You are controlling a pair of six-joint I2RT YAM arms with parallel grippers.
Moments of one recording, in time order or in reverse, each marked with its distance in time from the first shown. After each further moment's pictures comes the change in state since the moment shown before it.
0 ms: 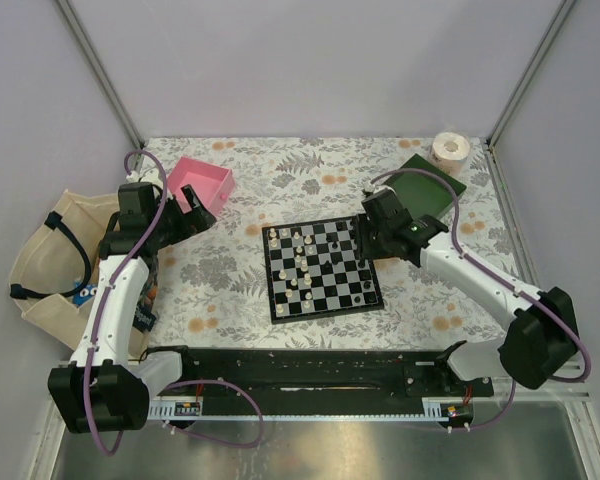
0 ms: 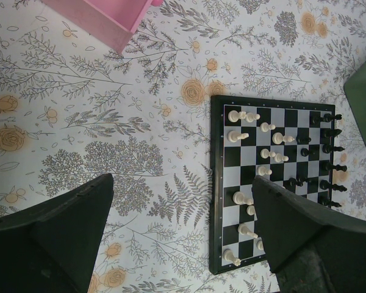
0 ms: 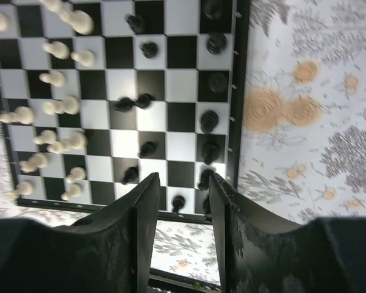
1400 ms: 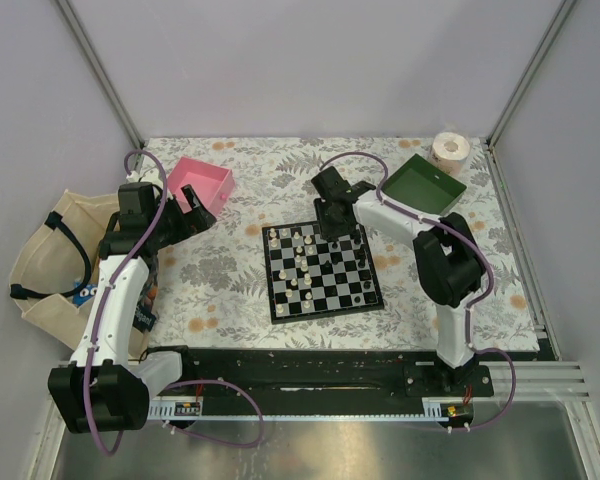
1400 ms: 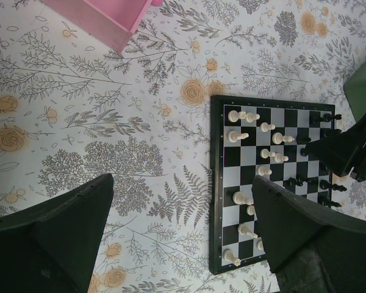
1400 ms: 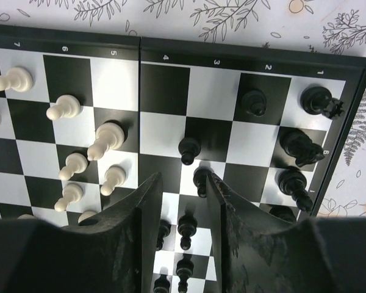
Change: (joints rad) left arm 0.000 0.000 0.000 0.000 0.001 0.000; right arm 0.026 0.635 0.486 0.023 -0.041 -0.061
